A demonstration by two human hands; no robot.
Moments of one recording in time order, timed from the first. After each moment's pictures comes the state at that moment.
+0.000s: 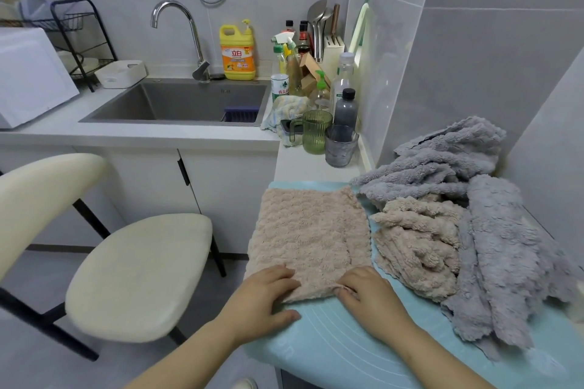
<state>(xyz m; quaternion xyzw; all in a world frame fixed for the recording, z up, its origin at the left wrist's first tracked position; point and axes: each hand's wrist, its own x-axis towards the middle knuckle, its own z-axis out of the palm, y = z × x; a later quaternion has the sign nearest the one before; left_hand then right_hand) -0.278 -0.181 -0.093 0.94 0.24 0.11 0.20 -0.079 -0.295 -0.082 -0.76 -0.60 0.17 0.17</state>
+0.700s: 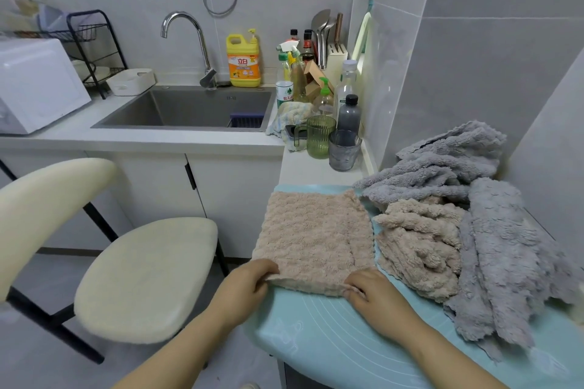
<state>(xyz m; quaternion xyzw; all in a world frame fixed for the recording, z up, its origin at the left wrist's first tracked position) -0.291 -0.172 -0.078 0.87 0.39 0.12 0.28 -0.073 -0.298 -0.081 -0.74 -0.61 0.21 0.20</state>
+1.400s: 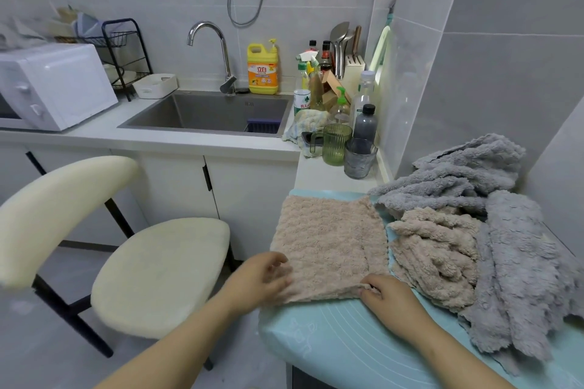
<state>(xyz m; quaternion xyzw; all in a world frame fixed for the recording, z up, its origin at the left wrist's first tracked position) -0.299 -0.167 -0.060 0.85 0.41 0.09 0.32 -0.076 -0.298 -0.070 -0.77 -0.55 0.24 0.22</state>
